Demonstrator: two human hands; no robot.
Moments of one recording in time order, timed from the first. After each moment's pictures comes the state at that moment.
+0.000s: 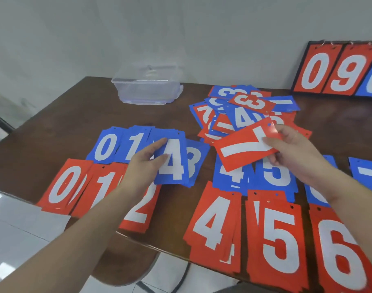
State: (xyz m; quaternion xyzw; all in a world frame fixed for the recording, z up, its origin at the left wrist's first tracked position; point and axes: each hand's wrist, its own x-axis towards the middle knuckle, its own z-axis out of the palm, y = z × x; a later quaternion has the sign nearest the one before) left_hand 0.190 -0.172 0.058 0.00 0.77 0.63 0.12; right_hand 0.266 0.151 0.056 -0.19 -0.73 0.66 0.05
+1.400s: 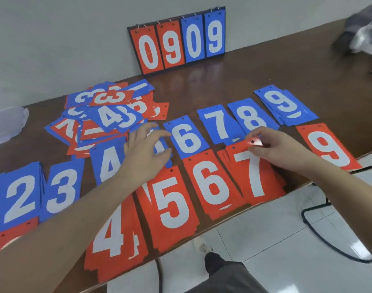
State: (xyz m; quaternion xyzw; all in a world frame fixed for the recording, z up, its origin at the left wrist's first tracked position) left_hand 0.258 0.047 0.032 0.48 0.83 0.27 0.08; right_hand 0.527 0.241 0.039 -0.40 -0.81 0.43 0.08
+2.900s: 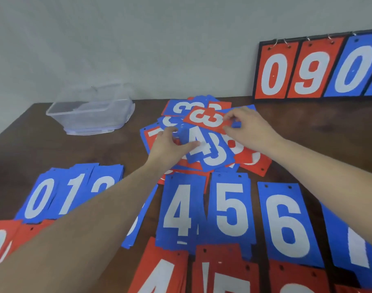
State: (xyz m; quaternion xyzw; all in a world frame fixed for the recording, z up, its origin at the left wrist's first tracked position) left_hand 0.069 0.053 0.034 0.11 0.92 0.34 0.13; right_hand 0.136 0.285 0.025 -0.08 -0.94 0.32 0.11
